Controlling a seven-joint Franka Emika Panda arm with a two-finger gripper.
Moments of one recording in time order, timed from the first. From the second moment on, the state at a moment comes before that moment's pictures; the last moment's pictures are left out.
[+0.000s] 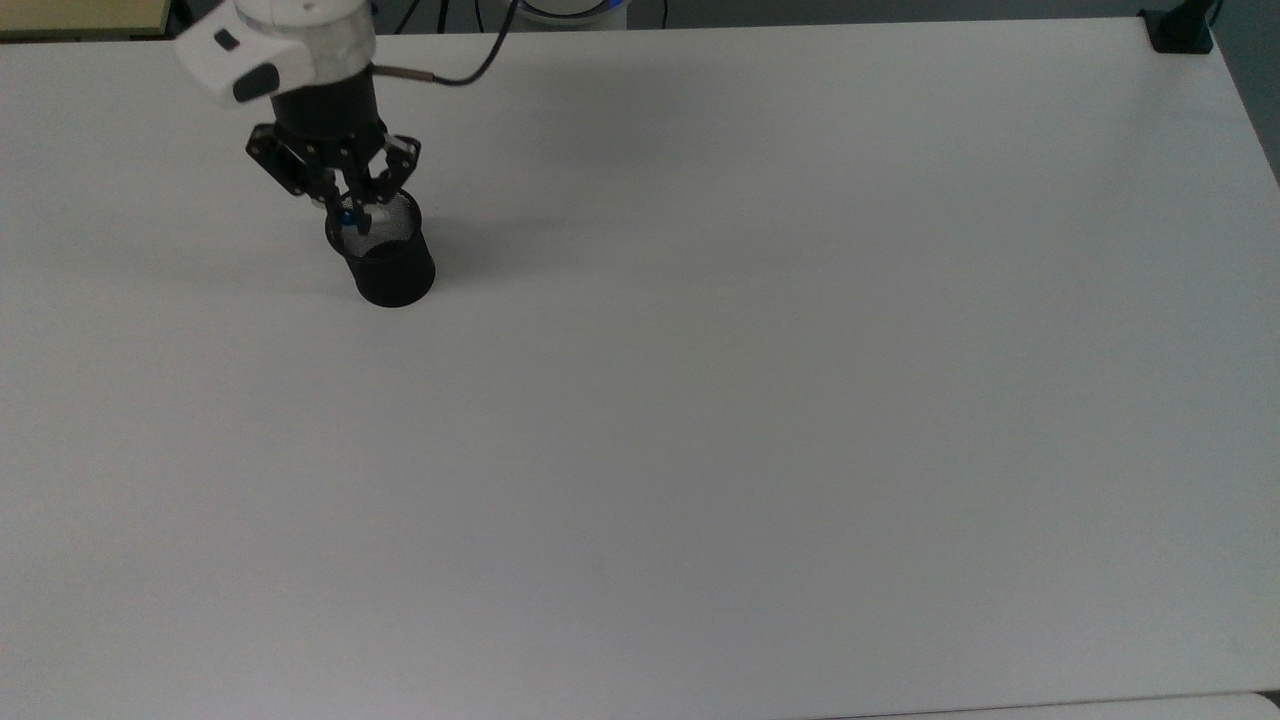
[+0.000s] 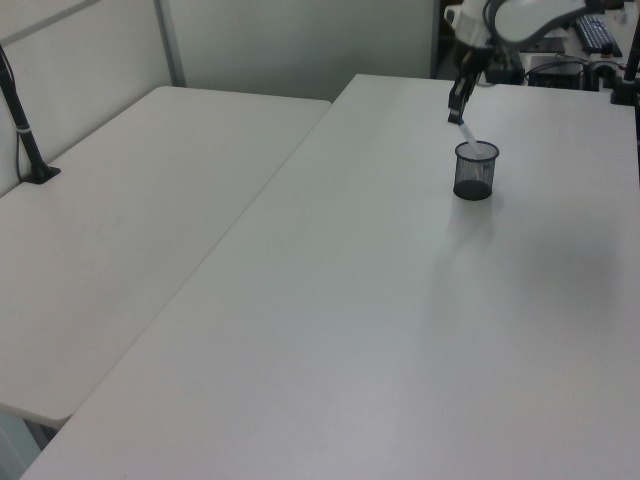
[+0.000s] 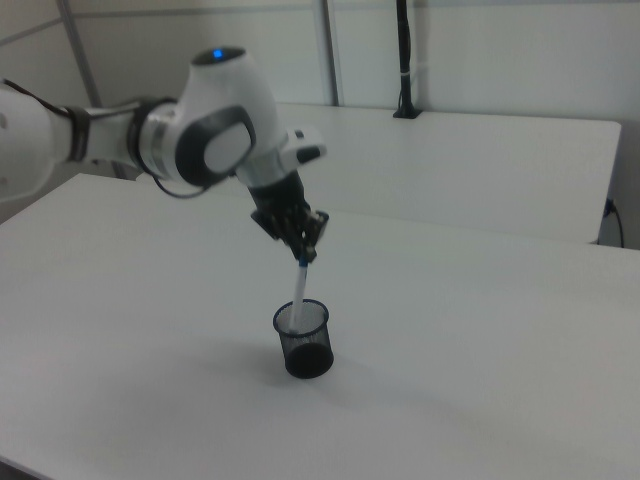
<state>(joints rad) -0.14 0.08 -0.05 -1.90 -0.06 2.20 -0.16</state>
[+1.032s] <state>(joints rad) -0.03 0.20 0.03 -1.79 0.04 1.87 -0.07</state>
